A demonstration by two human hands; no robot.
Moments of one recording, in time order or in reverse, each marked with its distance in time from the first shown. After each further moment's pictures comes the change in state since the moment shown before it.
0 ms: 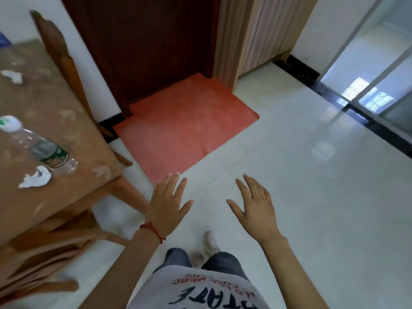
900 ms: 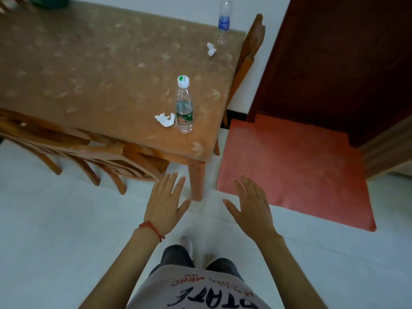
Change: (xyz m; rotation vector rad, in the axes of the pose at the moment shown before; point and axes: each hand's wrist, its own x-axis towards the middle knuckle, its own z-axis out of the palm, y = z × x) left_hand -0.063 -0.030 -0.005 -0.197 0.222 -0.904; right_hand 0.145 -0.113 0.011 -0.018 -0.228 -0.921
